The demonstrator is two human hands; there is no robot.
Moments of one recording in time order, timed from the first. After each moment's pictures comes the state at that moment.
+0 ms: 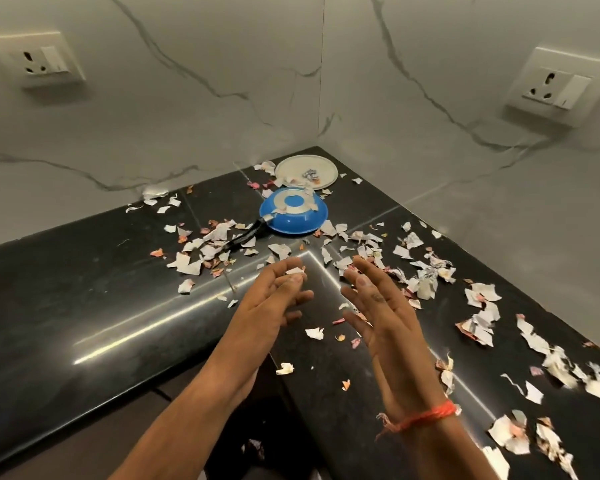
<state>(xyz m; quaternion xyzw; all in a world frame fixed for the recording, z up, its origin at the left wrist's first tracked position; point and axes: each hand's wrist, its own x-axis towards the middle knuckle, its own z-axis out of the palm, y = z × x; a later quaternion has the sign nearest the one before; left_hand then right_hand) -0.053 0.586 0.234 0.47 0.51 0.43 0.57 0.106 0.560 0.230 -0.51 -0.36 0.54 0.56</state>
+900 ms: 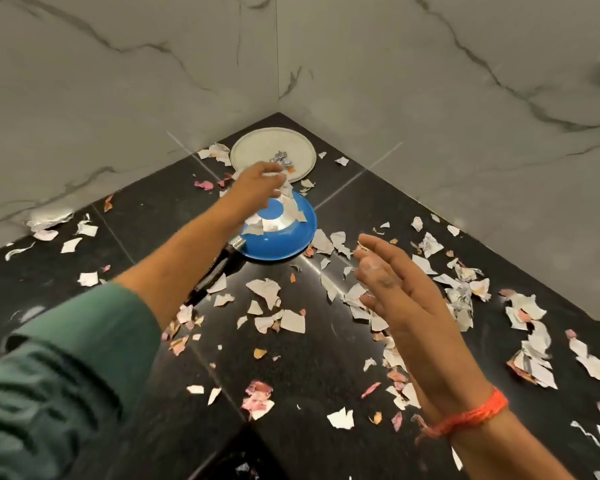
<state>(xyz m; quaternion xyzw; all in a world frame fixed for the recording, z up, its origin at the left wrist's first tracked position) -0.048 1.001 0.160 0.61 0.53 0.26 0.53 0.095 0.747 0.214 -0.62 -0.37 0.47 0.51</state>
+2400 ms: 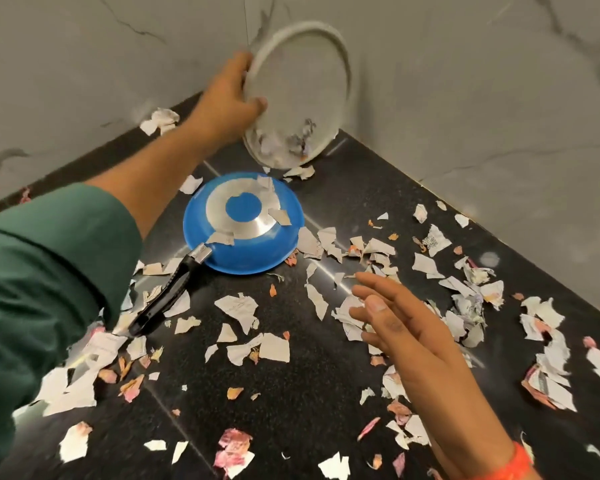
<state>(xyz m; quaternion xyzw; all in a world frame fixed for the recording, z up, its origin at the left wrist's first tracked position) -0.006 1.156 0.135 0.77 0.44 0.30 0.35 0.123 0.779 0.170 -0.68 -0.30 0.49 0.45</state>
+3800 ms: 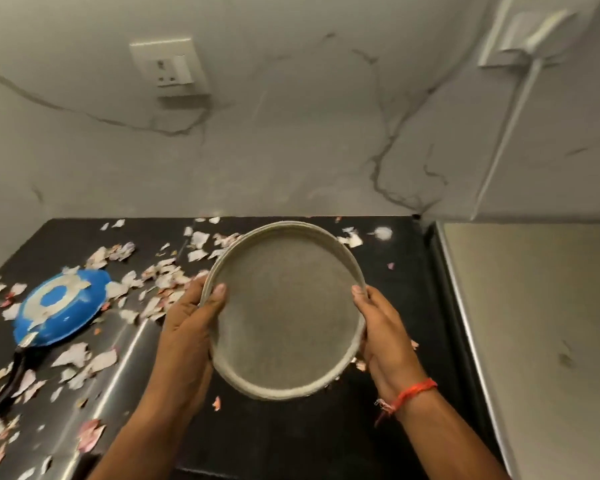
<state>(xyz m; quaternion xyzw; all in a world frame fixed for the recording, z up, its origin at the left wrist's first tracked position) 0.097 0.567 0.218 0.56 0.31 0.26 0.72 0.239 0.405 0.156 -0.58 -0.01 0.31 0.75</state>
